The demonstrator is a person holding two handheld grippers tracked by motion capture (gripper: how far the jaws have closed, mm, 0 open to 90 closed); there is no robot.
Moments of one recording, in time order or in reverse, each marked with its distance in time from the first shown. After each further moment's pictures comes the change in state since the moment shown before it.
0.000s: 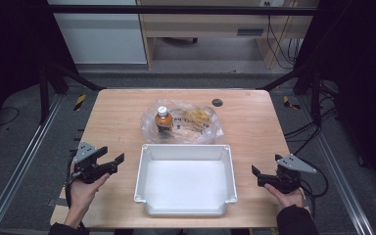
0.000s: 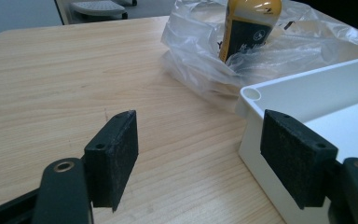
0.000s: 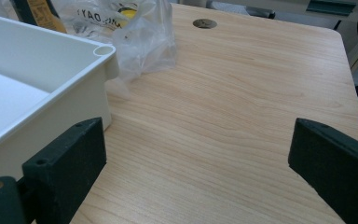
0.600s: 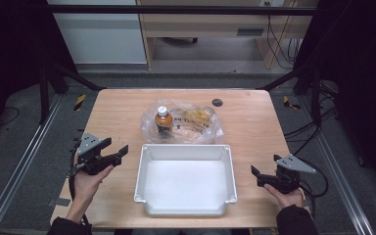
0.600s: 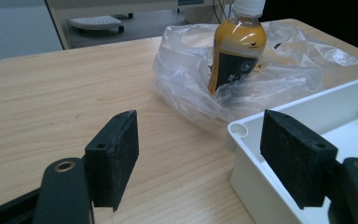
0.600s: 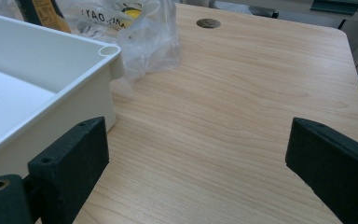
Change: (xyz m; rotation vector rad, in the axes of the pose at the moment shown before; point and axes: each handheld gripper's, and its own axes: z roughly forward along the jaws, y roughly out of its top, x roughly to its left) left arm -0.009 0.027 0.008 -0.033 -0.011 0.035; right arm 0.002 0.000 0.000 0.000 0.012 -0.001
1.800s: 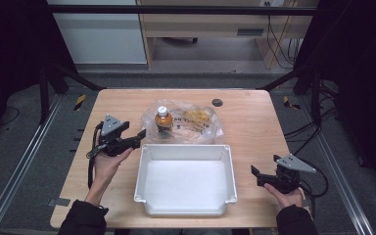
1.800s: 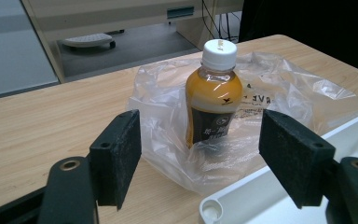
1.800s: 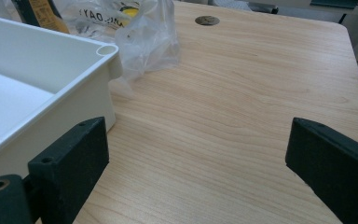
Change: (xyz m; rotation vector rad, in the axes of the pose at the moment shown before) left arm -0.028 0.044 0.044 -0.023 -0.018 0.055; right arm 0.000 0.000 0.000 0.010 0.002 0.027
